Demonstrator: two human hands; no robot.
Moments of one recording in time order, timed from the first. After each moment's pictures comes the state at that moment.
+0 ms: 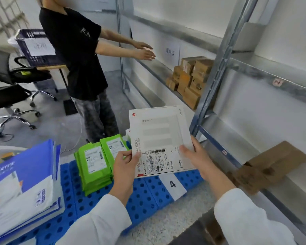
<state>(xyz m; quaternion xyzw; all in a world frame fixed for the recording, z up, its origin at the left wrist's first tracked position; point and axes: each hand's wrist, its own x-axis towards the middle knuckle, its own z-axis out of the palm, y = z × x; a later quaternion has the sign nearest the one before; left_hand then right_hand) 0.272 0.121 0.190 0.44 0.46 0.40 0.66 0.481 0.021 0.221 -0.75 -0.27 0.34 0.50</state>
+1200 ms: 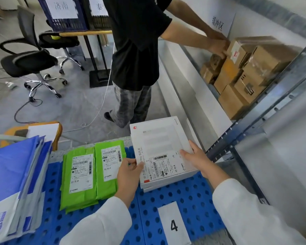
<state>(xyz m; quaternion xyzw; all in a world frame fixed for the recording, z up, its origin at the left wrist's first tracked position) 0.387 0.238 0.105 0.40 0.63 0.33 0.58 0.630 0.217 0.112 -0.75 -0.31 0.48 0.32</state>
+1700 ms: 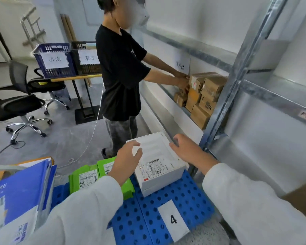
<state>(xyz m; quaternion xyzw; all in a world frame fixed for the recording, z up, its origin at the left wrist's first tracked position) 0.348 0.237 0.228 0.77 0.46 0.27 0.35 0.564 0.163 0.258 -0.83 -0.51 0.18 0.15</state>
